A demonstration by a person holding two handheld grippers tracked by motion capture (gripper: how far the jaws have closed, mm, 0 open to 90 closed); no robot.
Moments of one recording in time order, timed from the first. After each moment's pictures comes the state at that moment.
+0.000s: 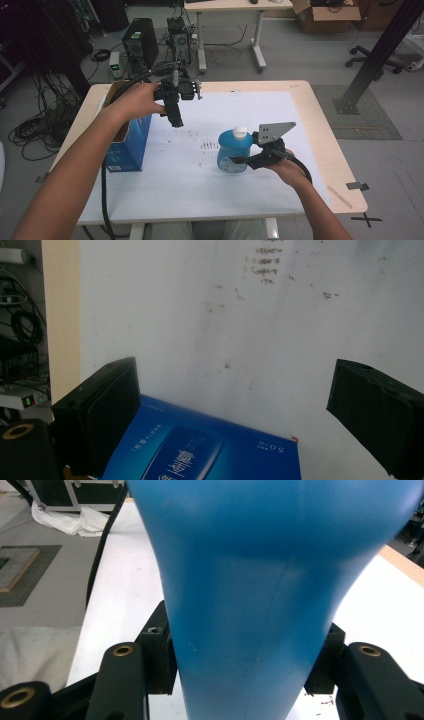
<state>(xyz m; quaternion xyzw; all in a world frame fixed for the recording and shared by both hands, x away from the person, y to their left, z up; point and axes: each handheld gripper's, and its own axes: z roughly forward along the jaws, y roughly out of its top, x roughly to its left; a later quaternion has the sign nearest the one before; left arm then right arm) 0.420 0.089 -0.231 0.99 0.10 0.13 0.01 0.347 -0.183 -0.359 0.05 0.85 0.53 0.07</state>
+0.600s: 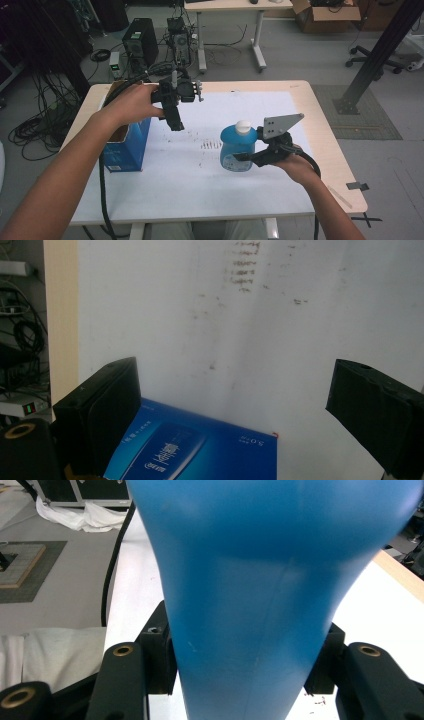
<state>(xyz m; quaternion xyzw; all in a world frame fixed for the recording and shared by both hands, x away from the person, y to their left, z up) 0.392 0.086 -0.210 0.99 0.10 0.13 0.03 0.335 -0.187 -0.319 0.05 0.86 0.51 0.06</state>
